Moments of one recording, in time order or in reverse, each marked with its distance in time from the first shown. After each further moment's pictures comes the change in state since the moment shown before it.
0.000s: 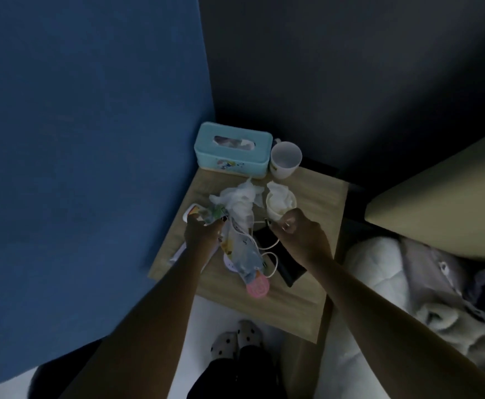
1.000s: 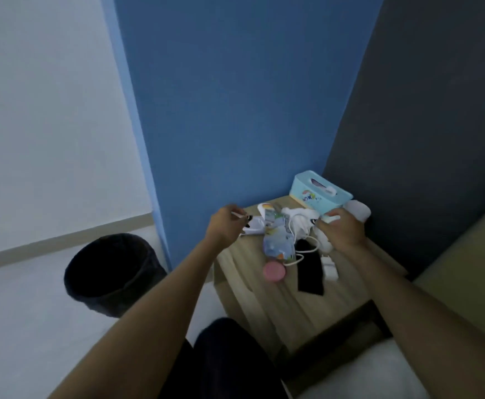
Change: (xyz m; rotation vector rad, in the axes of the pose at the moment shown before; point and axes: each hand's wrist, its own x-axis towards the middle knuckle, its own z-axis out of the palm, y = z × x) left_hand -0.200 -0.128 0.004 -0.048 0.490 0.521; right_hand -0.018 0.050 -0.022 0.070 0.072 -0.636
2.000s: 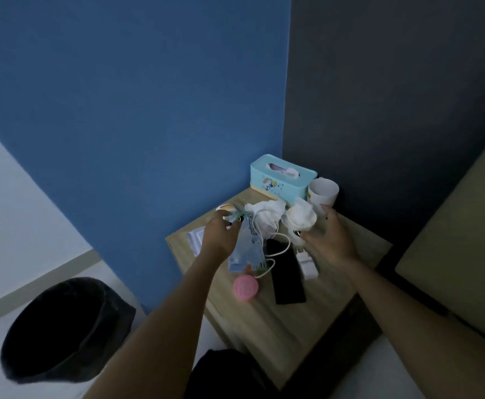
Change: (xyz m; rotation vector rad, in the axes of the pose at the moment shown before) left_hand 0.078 -0.001 0.113 0.155 -0.006 0.042; right_hand 0.039 0.091 0.015 0.152 0.026 0.076
